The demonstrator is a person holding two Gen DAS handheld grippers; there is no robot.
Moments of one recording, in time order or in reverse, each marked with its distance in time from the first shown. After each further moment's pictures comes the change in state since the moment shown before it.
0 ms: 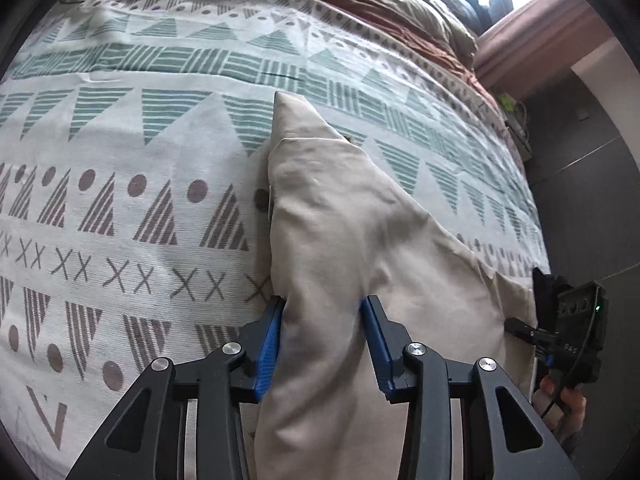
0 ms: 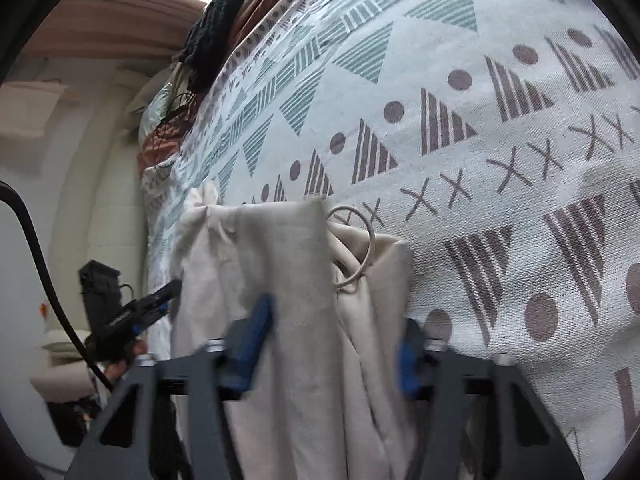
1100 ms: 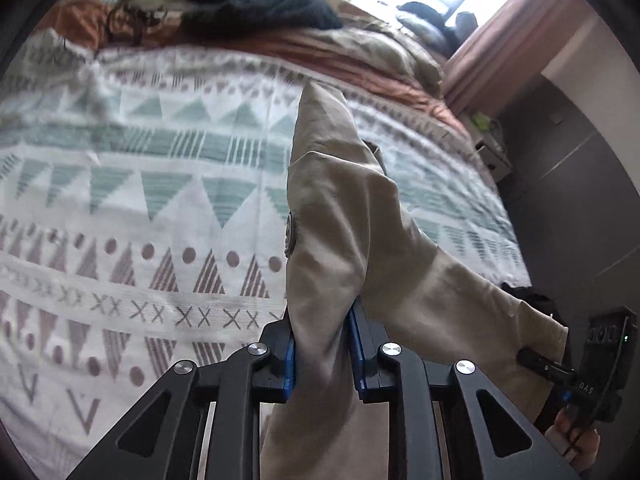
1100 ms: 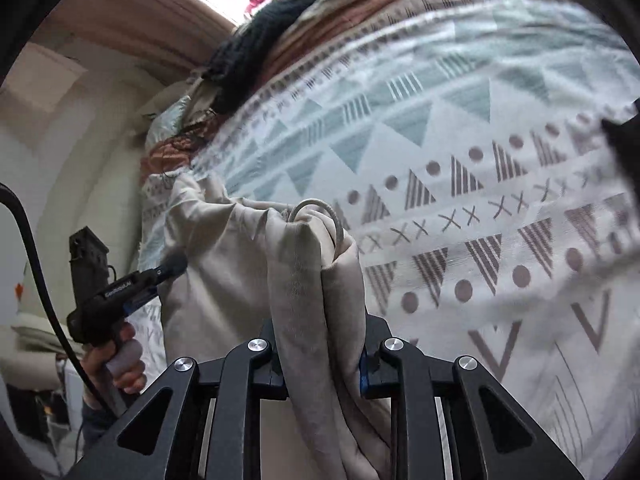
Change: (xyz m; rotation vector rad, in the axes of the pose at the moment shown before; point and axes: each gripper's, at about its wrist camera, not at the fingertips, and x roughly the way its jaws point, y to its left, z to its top) left arm -0.084 -0.053 0.003 0.089 -0.156 0.001; right arm -0.070 0.085 -0.034 -0.117 -0.165 -0.111
